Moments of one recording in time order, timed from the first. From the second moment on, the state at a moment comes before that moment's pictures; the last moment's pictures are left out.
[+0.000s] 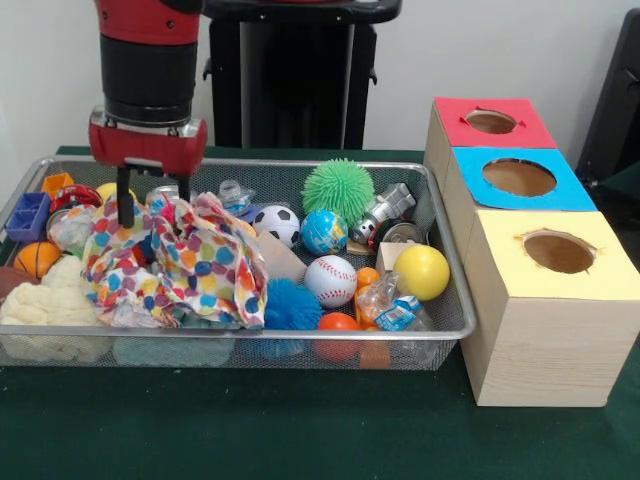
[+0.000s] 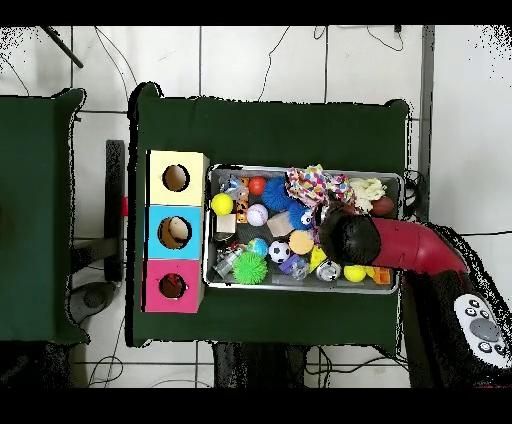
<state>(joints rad) -0.63 -0.65 0.20 1.64 -0.43 0.43 1.68</state>
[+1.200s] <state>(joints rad) -0.47 -0.61 0.05 1.84 -0.43 0.38 1.68</state>
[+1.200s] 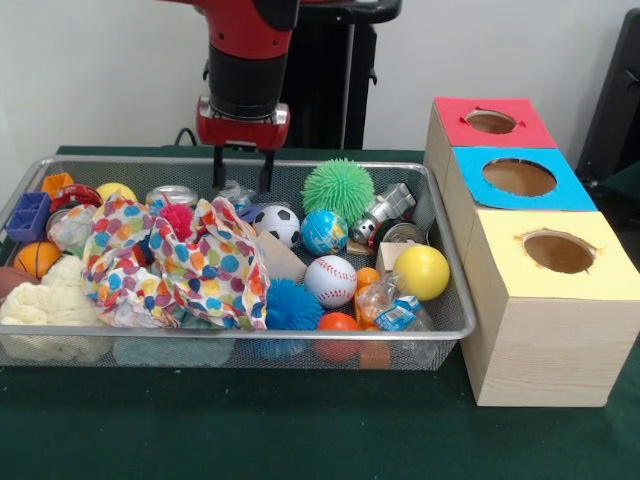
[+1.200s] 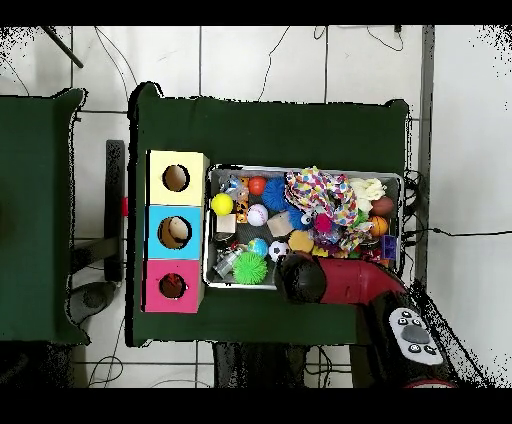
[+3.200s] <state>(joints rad) -0.73 -0.57 0.30 1.53 -0.46 0.70 1.68</state>
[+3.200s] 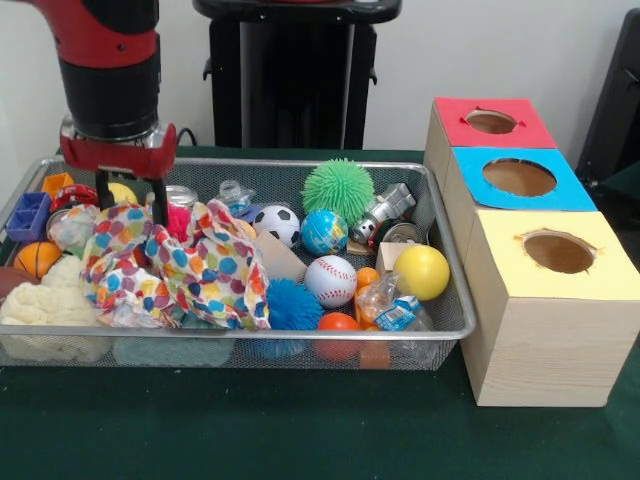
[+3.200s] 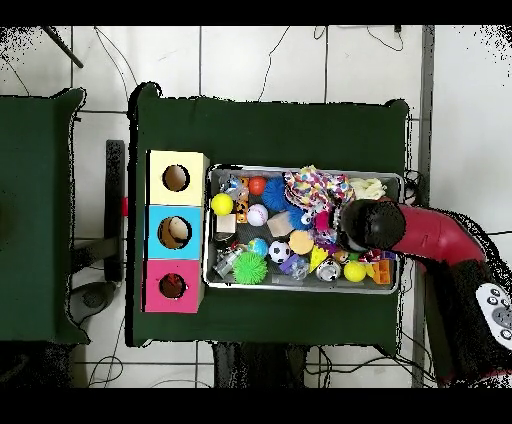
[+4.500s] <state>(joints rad) -0.60 -0.53 0.30 1.61 -0.55 0.46 1.69</state>
